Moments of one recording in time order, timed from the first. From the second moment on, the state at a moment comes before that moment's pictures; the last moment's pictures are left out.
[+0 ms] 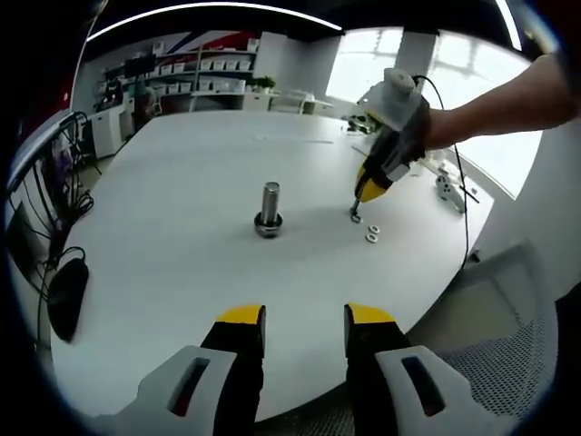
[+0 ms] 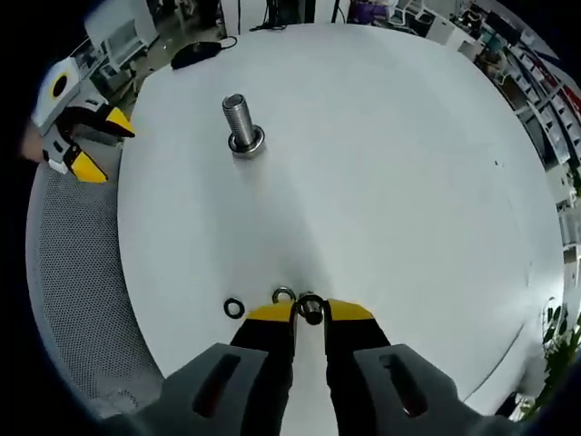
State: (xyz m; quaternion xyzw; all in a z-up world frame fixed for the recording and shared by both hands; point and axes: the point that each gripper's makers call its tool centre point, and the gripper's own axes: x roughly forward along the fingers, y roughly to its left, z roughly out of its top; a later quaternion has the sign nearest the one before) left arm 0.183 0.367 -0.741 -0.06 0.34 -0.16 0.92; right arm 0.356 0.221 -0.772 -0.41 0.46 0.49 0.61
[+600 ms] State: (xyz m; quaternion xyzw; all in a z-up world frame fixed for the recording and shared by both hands) left arm 0.184 0.366 -0.741 -0.06 0.34 -0.16 0.92; right arm 0.359 0.218 -0.792 -0.42 0.47 0.49 0.61
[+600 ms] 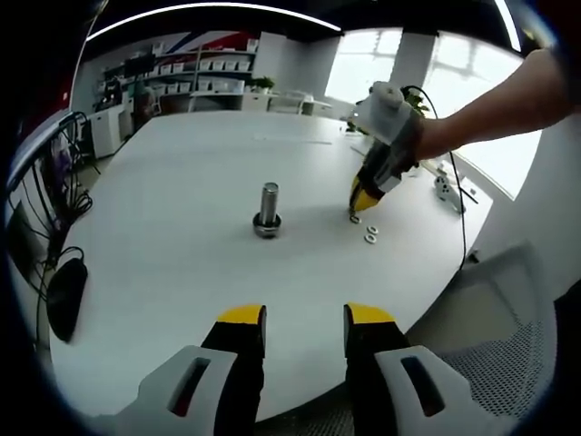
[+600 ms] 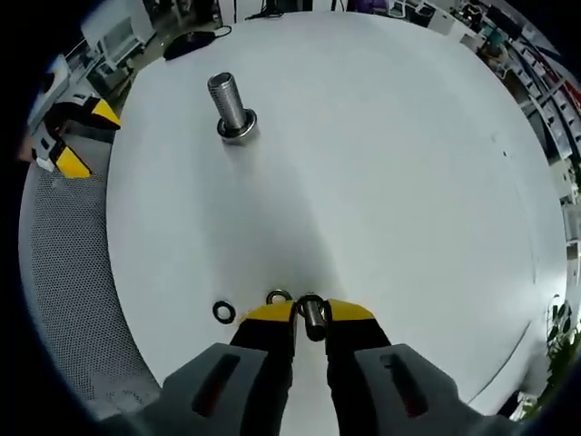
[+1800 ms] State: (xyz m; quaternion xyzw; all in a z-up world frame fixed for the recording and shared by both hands) left arm 0.183 0.367 -0.743 -0.06 0.34 -0.16 0.92; right arm 0.333 0.188 -0.797 -0.38 0.48 0.49 0.63
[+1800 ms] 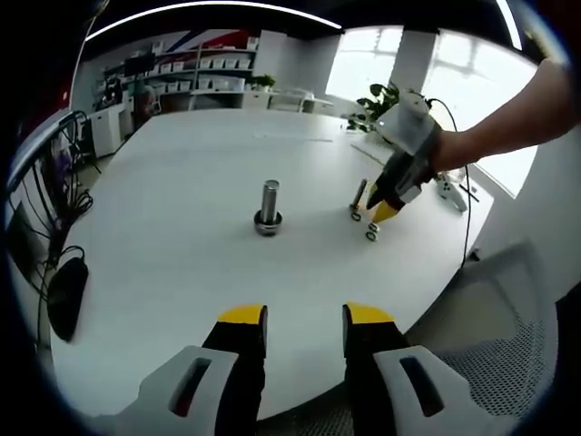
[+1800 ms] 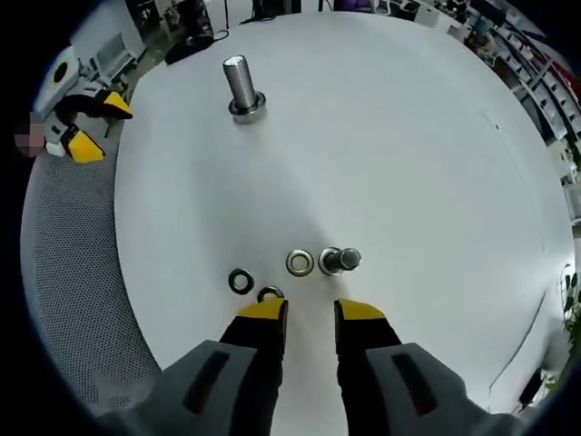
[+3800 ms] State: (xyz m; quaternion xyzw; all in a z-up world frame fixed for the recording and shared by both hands) left arm 0.184 0.366 -0.739 -0.07 0.34 -0.16 0.92; right arm 0.303 0.201 -0.801 -0.52 0.45 0.51 0.52
